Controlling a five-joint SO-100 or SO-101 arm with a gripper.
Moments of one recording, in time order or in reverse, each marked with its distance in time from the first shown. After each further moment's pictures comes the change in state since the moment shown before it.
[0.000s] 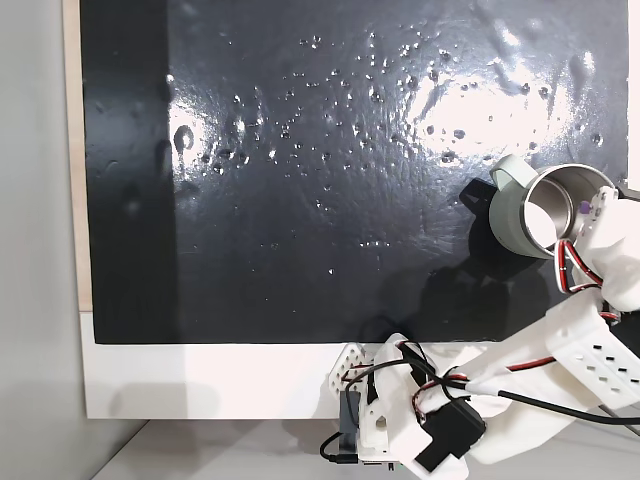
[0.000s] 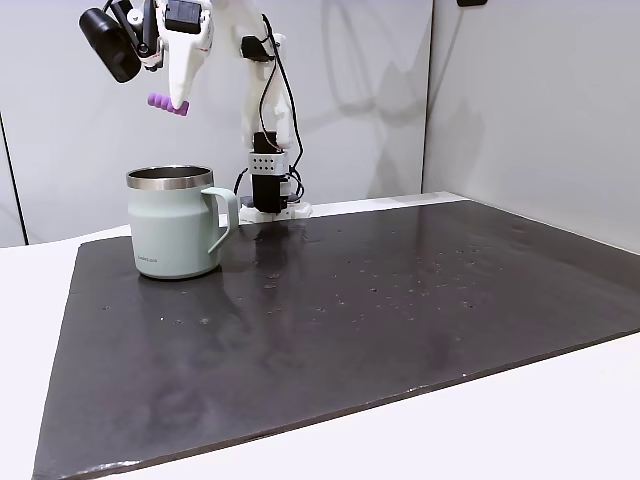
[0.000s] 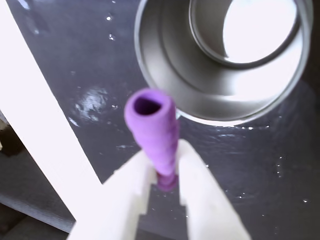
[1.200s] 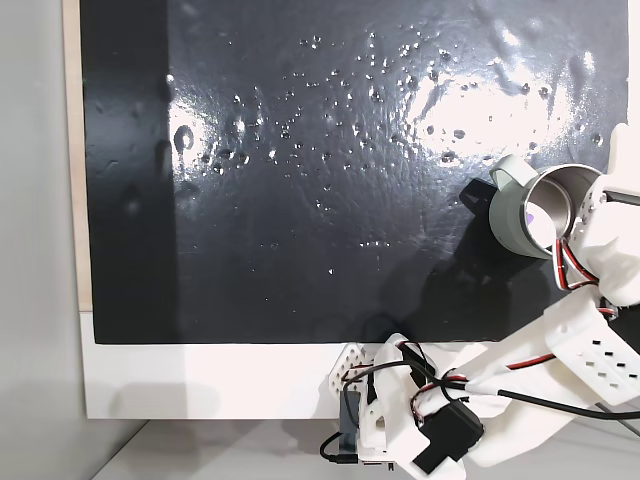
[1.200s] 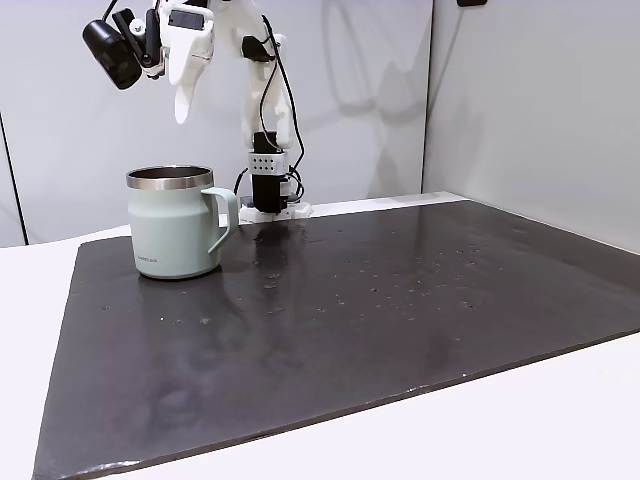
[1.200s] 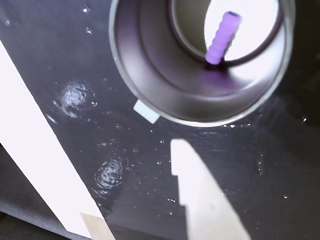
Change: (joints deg) arm 0.1 1.1 4.0 0.0 -2.2
